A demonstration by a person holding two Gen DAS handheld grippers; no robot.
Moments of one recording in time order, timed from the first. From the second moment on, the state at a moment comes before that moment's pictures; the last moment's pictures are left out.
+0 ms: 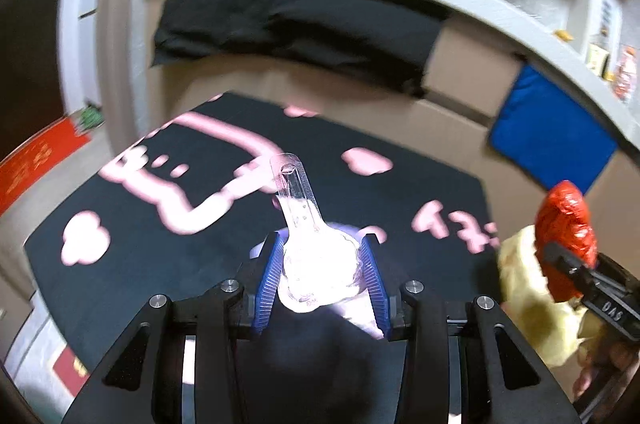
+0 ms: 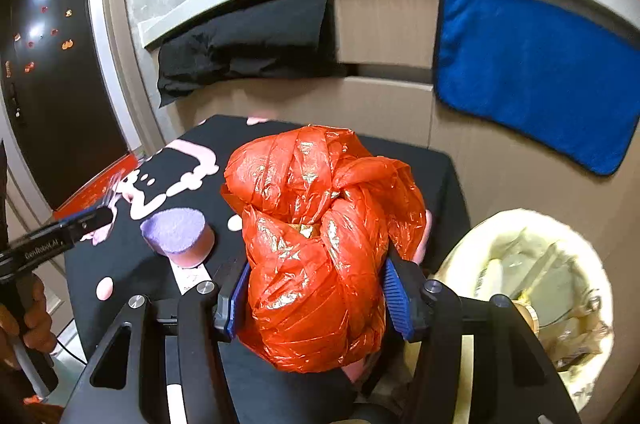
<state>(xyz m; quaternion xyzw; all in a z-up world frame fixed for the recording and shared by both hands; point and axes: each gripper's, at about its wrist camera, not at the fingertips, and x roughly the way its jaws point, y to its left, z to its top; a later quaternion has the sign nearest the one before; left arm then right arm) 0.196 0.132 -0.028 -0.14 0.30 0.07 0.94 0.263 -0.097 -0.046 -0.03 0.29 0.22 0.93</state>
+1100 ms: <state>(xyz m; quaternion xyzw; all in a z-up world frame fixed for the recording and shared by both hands) 0.271 -0.099 0.052 -0.02 0.21 -0.19 0.96 0.241 -0.271 0.027 0.02 0.20 0.08 0.98</state>
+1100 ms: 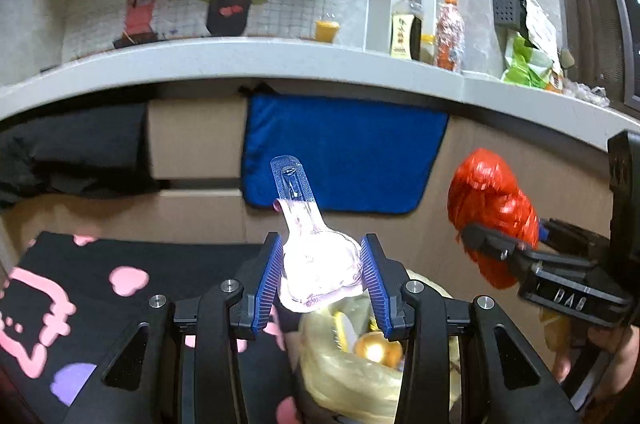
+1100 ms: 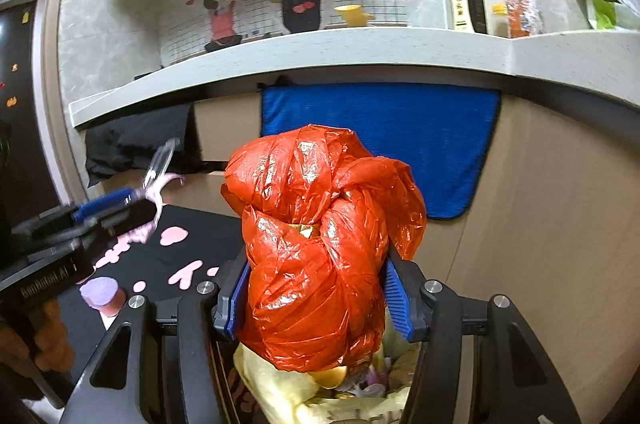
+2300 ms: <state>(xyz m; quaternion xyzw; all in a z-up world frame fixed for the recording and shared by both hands) 0.345 -0.146 -0.055 -0.08 0.36 -0.30 0.88 0.282 -0.319 -0.045 0.09 0.29 0.03 0.95</state>
